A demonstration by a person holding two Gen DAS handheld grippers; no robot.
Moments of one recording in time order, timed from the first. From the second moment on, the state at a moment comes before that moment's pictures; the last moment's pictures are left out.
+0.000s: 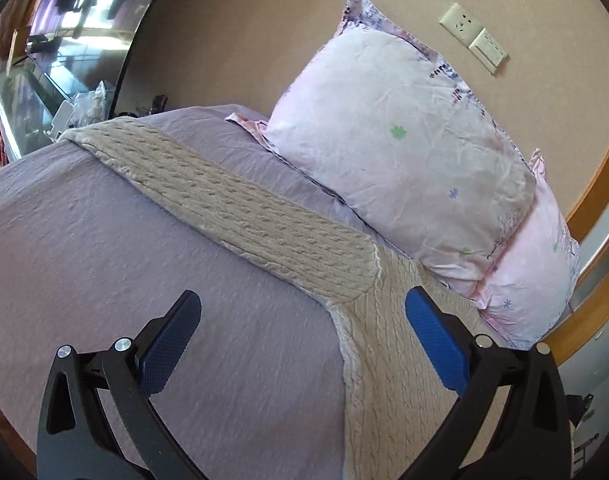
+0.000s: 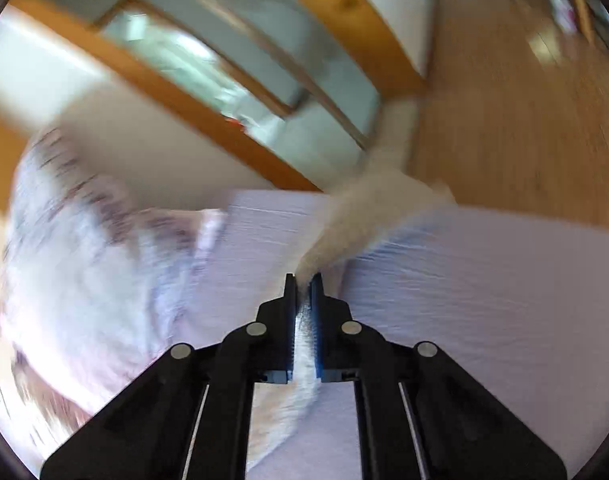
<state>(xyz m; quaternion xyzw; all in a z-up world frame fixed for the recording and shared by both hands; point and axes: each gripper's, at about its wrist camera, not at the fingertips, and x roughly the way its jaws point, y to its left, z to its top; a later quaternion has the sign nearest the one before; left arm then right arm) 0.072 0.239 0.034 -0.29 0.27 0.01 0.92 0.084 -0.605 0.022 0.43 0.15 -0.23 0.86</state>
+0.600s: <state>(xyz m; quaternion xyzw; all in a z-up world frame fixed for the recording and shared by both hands) 0.127 0.386 0.007 -0.47 0.31 0.12 0.82 0.115 -0.241 0.117 0.08 0.17 0.20 0.96</state>
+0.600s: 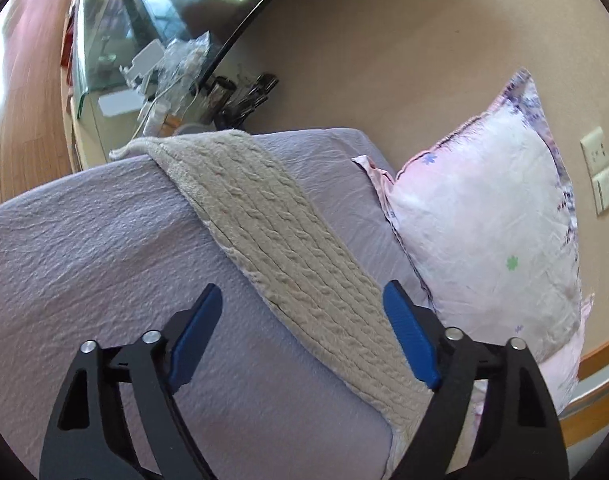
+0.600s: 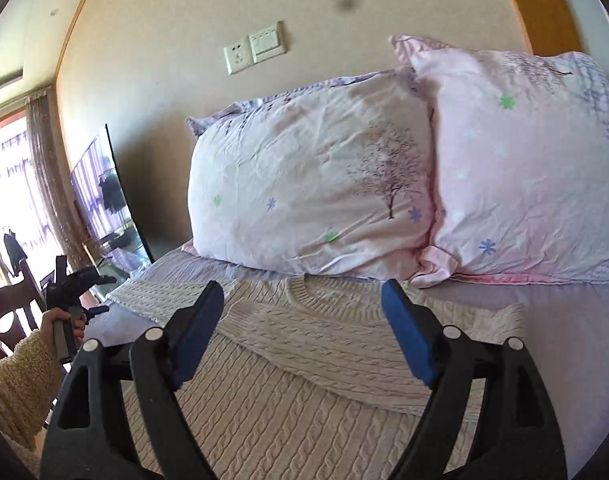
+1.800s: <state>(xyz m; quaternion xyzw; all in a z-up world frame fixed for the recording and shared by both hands) 0.141 0.092 0.059 -0.07 0.40 -0.19 0.90 0.240 -0.337 0.021 0.30 0.37 0.16 0.87</state>
